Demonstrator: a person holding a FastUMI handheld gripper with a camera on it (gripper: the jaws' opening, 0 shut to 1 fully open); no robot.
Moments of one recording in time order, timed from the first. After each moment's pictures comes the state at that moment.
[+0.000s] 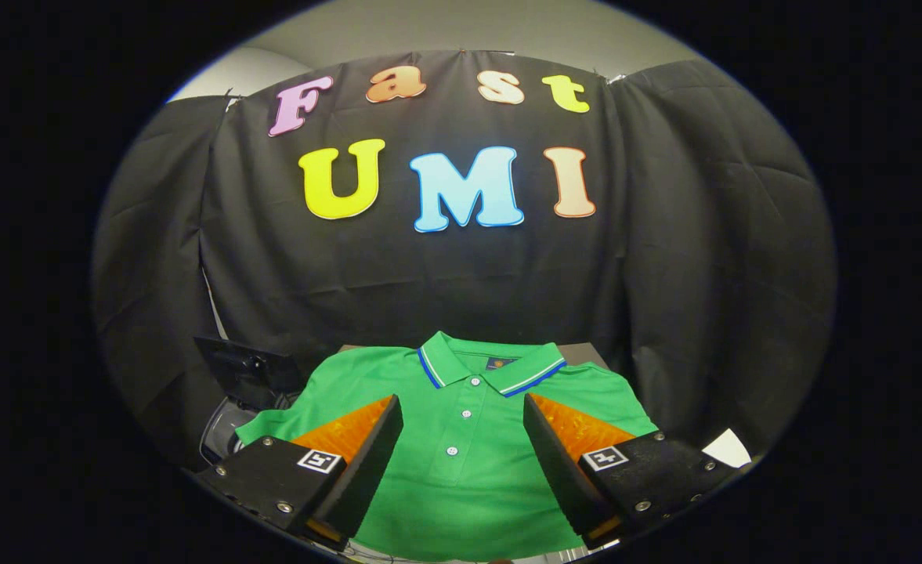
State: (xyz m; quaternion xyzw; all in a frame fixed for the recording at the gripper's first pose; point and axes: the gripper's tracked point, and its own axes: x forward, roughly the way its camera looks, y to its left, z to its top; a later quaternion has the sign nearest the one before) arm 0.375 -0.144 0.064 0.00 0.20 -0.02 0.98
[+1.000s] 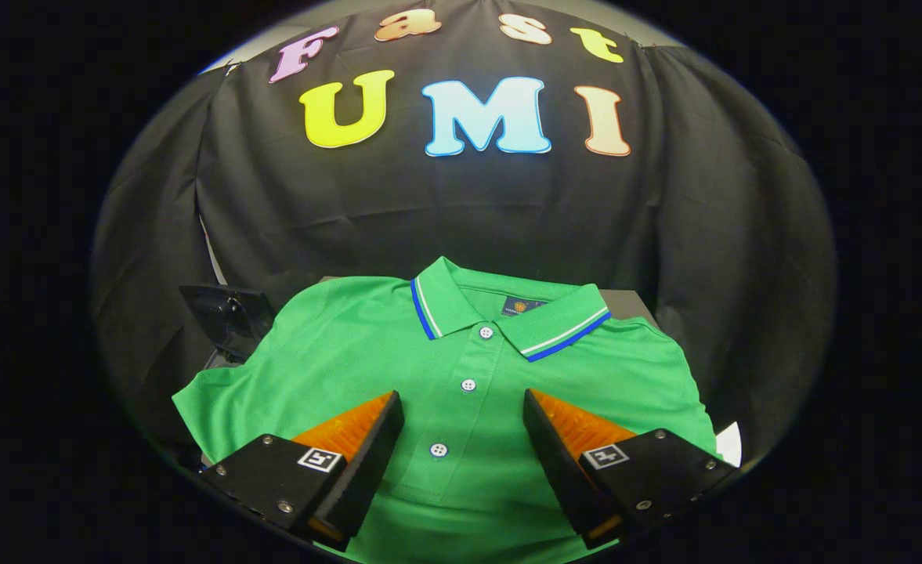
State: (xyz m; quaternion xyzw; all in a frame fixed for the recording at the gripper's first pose) arm 0.401 -0.146 -0.010 -0.01 0.32 0.01 0.95
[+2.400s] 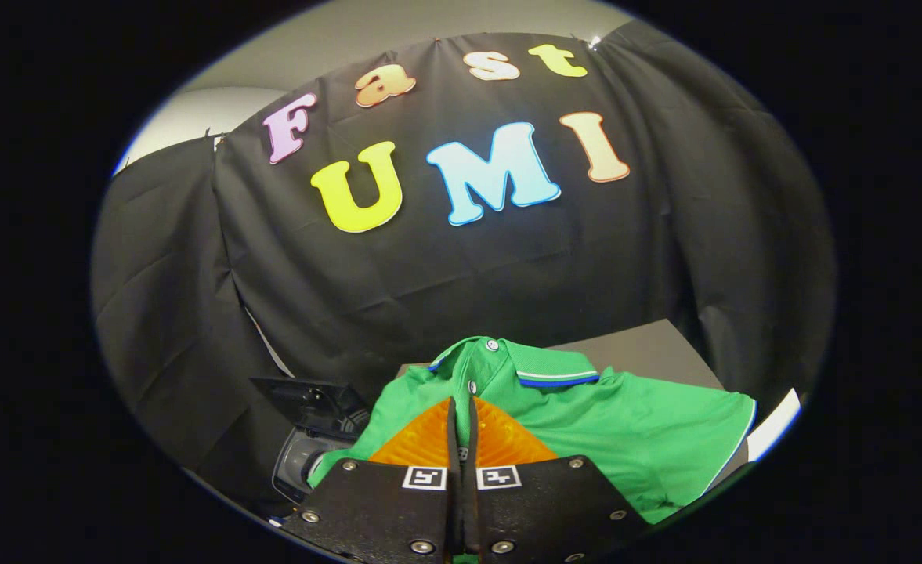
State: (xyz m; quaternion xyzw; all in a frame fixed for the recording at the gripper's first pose) arm 0.399 -0.078 0.089 0.11 0.21 0.06 0.97
